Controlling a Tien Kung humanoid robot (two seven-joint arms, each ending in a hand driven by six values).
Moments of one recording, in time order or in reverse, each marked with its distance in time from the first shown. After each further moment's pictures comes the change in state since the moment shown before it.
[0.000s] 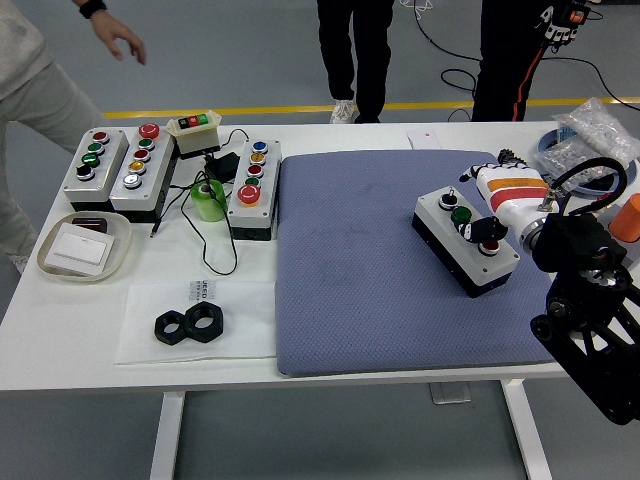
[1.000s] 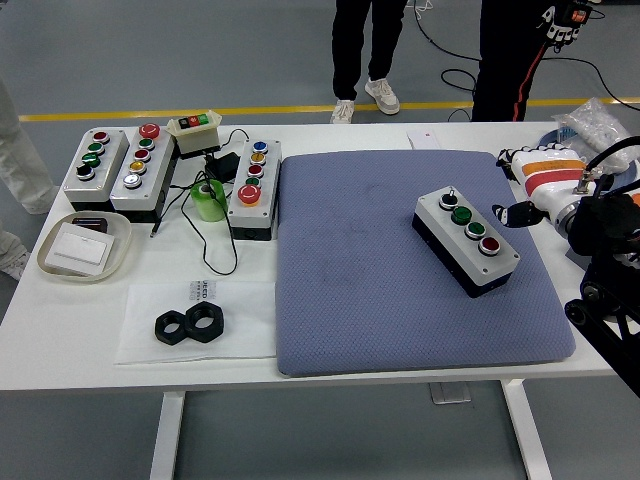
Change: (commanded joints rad) left arm -0.002 -0.003 -0.011 0.000 0.012 0.002 0.002; right arm 0.043 -0.112 -0.028 -0.001 0.000 0.008 0.006
